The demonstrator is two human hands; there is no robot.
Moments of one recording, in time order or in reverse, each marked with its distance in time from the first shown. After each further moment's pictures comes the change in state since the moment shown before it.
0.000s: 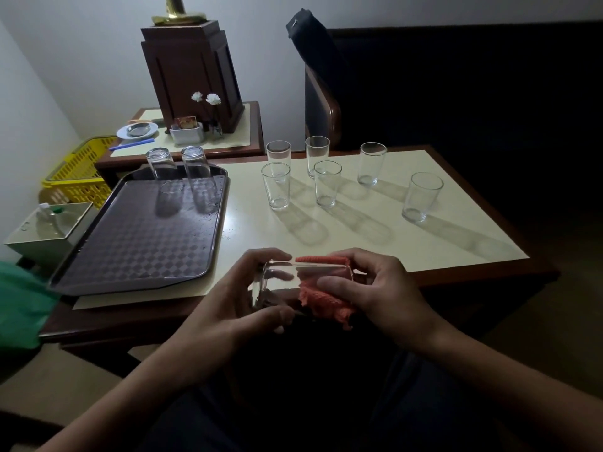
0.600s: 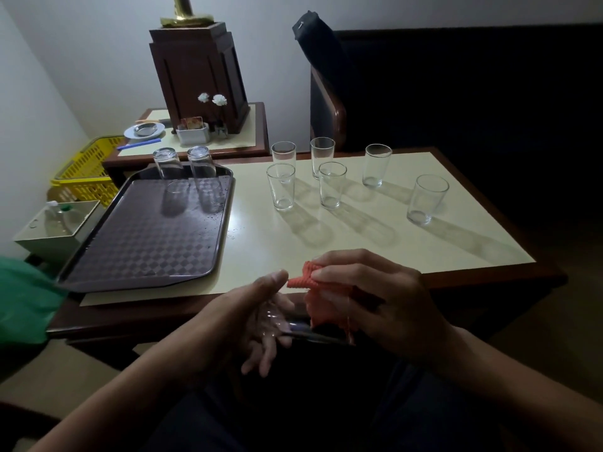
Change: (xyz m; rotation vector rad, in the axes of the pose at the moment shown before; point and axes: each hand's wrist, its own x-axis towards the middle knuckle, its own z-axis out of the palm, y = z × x) left_hand 0.015 -0.005 0.005 -0.236 -0.052 -0.371; right_hand -0.008 -0.002 -0.009 -0.478 0.009 -0.699
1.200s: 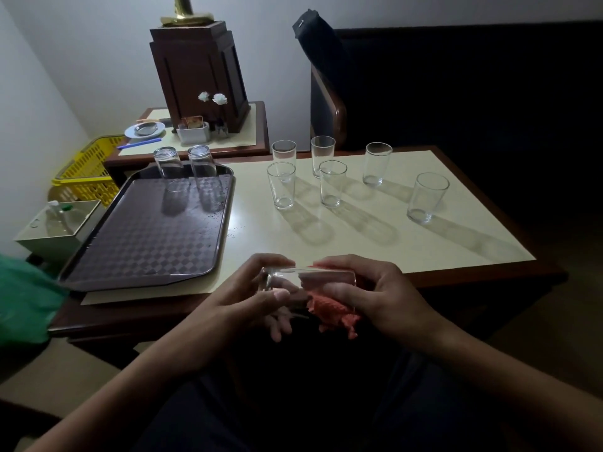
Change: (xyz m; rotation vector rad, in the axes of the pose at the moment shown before) left_hand -0.011 -0.001 -0.014 0.153 -0.013 0.266; right_hand 0.002 0.011 0.014 0.493 -0.113 0.597
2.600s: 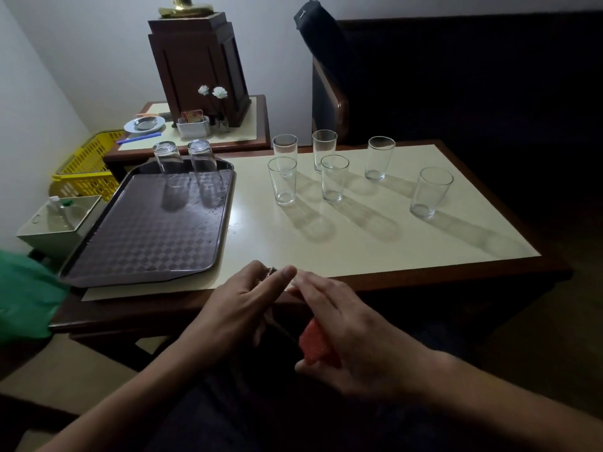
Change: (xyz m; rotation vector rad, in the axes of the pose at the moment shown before) left_hand 0.020 -0.024 0.005 0.293 0.325 -0.122; right_hand -0.021 0.004 0.032 -0.860 -0.281 -0.243
